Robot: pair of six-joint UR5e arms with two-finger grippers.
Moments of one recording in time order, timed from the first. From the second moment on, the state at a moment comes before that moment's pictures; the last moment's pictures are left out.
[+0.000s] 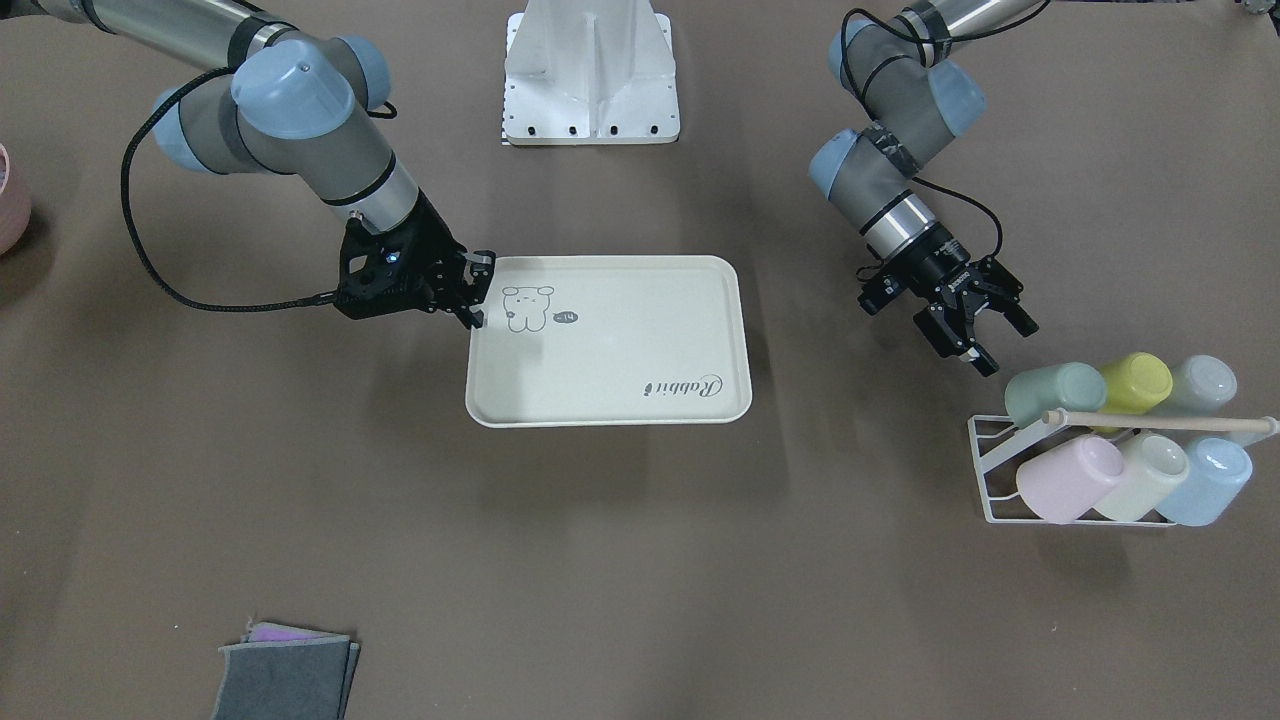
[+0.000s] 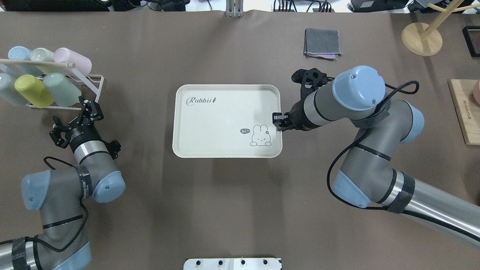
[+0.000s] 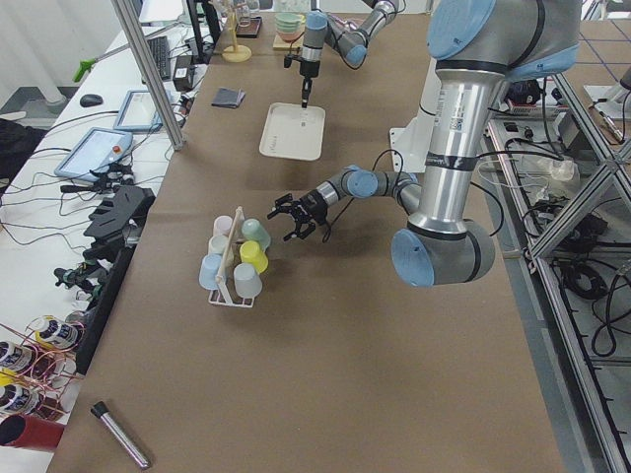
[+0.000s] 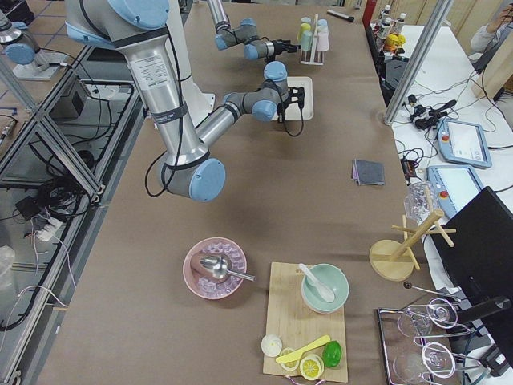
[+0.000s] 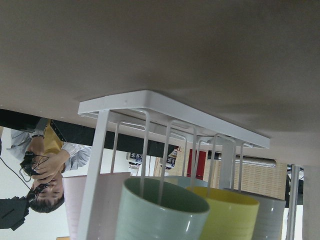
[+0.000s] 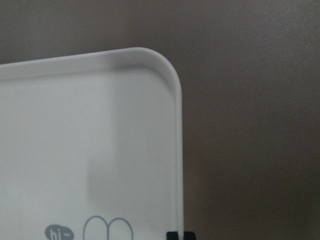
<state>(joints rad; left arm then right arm) -0.39 -1.78 -1.73 -1.21 -0.55 0.68 0.62 -1.13 1.75 -1.15 1.96 1.23</state>
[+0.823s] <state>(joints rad) -0.40 -1.78 -1.68 -1.28 -0.53 0.68 0.56 -1.17 1.64 -1.00 1.93 1.19</state>
